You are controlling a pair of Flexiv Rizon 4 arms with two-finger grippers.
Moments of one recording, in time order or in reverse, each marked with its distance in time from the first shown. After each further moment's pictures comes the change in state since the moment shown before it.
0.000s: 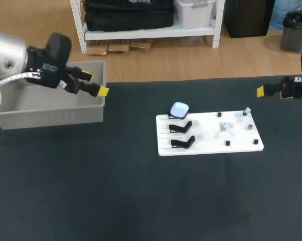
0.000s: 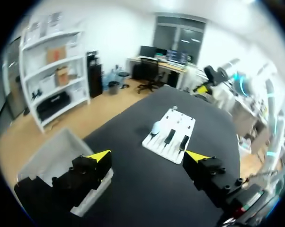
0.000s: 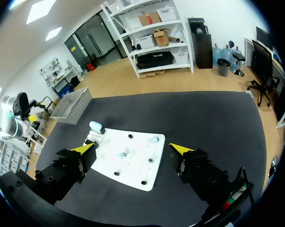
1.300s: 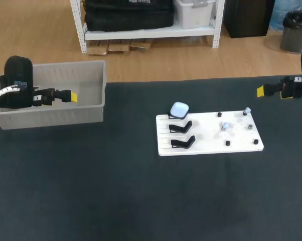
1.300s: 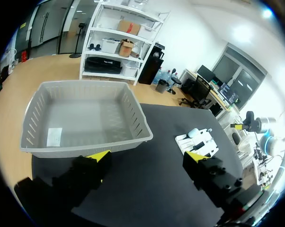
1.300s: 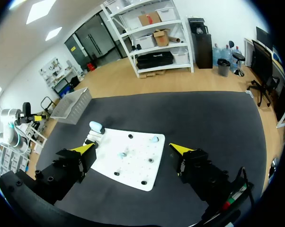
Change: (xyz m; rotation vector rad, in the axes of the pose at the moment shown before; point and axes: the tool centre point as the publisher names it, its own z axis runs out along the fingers) left arm 0.081 0.047 -0.049 -0.288 -0.060 -0.632; right arm 0.000 0.000 0.000 0.000 0.000 0.000
